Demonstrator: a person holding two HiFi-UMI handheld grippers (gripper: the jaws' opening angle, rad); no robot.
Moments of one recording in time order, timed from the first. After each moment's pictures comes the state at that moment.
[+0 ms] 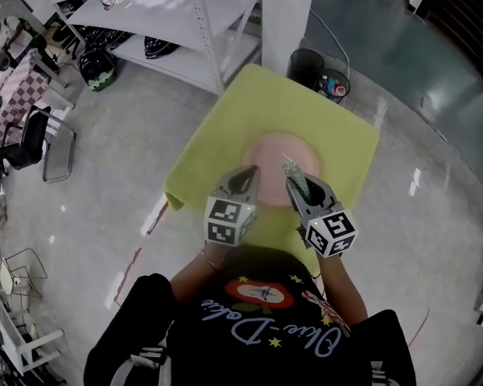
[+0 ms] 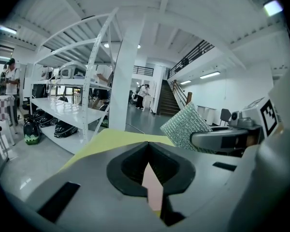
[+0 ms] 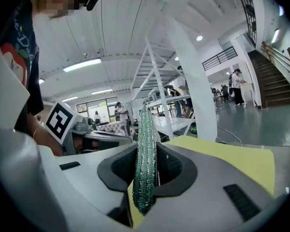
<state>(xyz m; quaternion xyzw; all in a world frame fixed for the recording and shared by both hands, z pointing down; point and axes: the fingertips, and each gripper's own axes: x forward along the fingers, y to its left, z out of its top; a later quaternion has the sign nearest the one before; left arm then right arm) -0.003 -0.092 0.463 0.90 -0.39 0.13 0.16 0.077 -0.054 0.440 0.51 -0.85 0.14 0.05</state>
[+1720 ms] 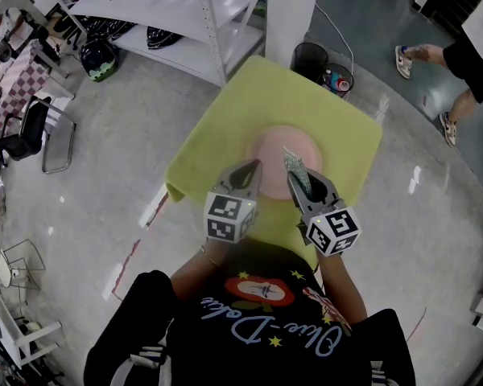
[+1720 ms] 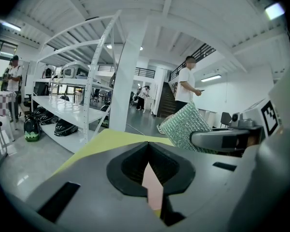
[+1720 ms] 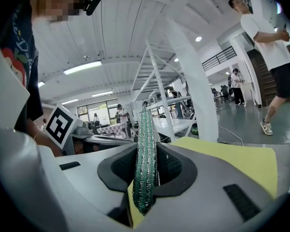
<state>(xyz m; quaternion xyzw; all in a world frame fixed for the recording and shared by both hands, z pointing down) -0.011 -0.084 0.460 0.90 -0.39 0.12 0.16 0.066 -0.048 0.433 0.51 -0.85 0.14 0.04</state>
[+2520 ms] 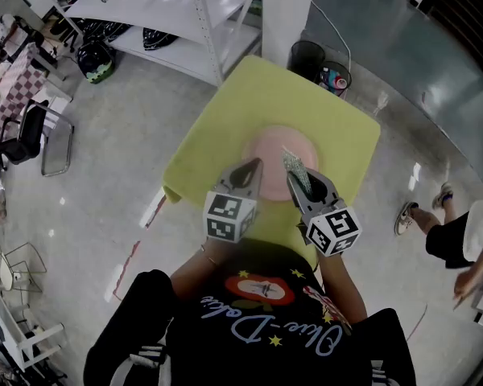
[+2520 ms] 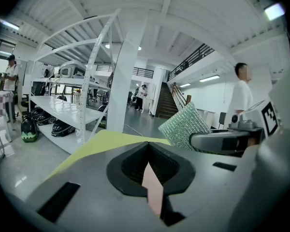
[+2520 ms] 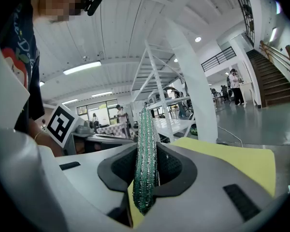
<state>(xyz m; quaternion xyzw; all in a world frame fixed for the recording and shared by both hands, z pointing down) 0.006 -0.093 0.459 0.90 -0.38 0.12 0.16 0.079 -0.055 0.434 0.51 -0.85 0.14 0.04</state>
